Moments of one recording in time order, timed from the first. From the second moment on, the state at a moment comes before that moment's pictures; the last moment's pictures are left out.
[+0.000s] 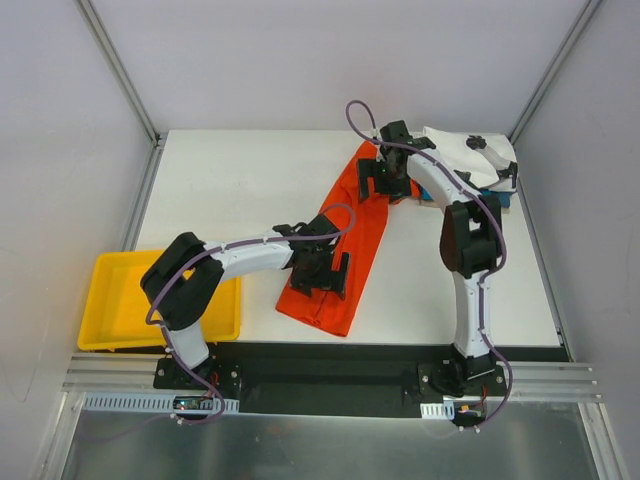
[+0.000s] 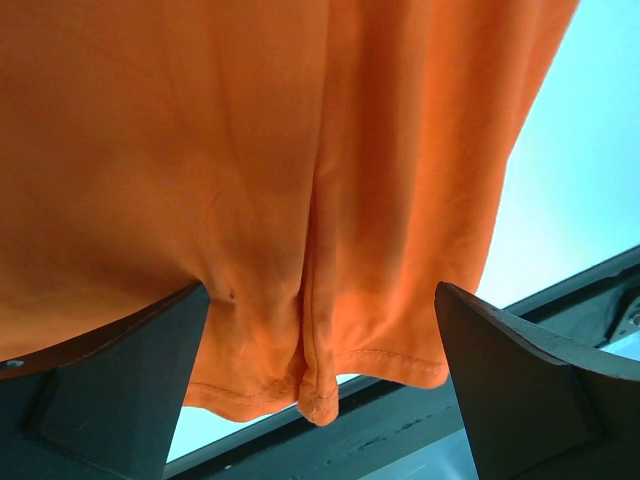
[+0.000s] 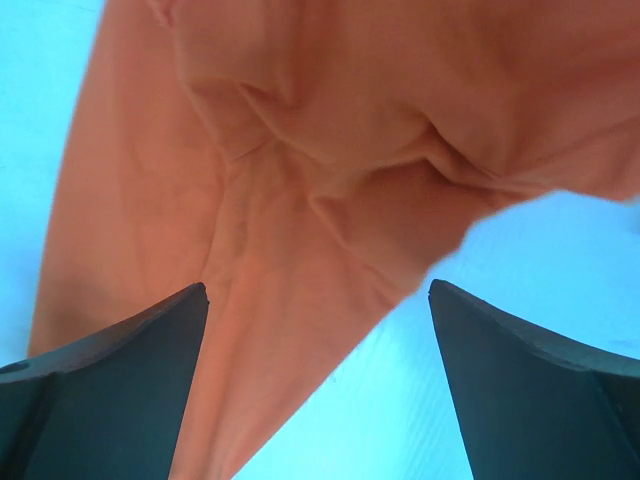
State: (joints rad) left arm -0.83 1.76 1.10 -0.55 0.21 -0.66; right arm 0.34 2.16 1.92 -0.88 -0.12 0.19
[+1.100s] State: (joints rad) left arm -0.93 1.73 1.02 -0.43 0.39 -0.74; right arm 0.29 2.55 2.35 -0.77 -0.26 0.13
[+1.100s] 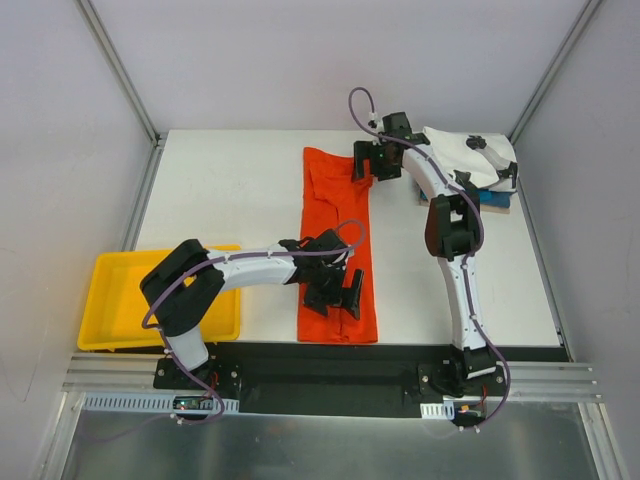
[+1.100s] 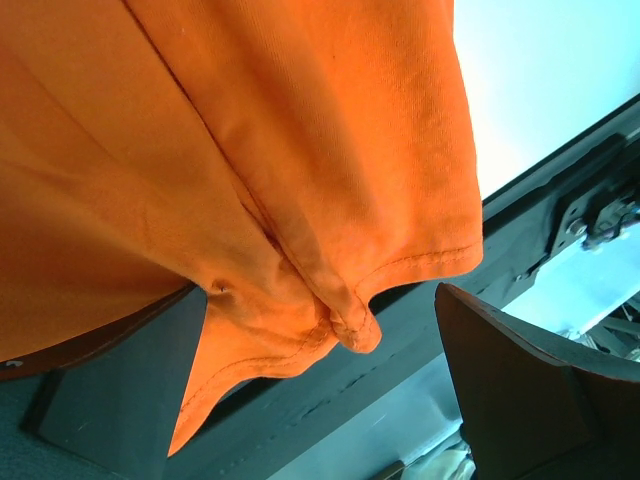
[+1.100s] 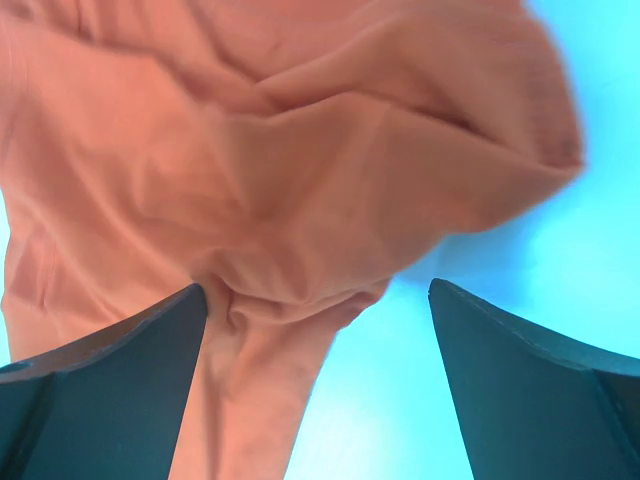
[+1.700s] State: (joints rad) left arm -0.93 1.78 1.06 -0.41 0.46 -0.74; right arm 0.29 2.63 2.38 -0.40 -0.31 0.23
